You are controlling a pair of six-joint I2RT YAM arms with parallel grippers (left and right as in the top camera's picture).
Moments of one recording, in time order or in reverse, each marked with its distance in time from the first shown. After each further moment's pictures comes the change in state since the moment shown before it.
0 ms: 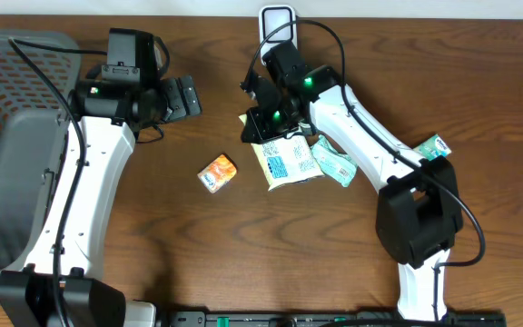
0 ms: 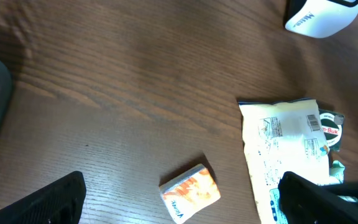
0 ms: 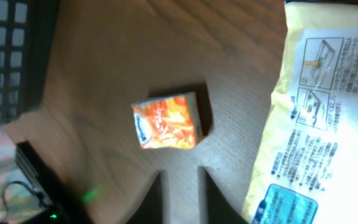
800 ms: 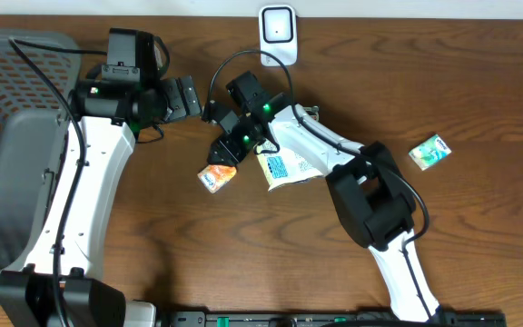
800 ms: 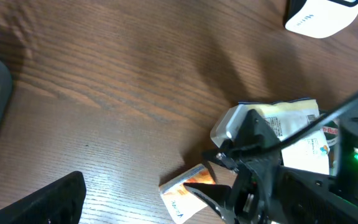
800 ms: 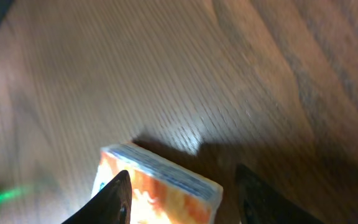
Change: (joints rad) left arm 0.000 0.000 0.000 0.000 0.000 0.000; right arm 0.109 0.231 0.000 0.273 -0.054 -0.300
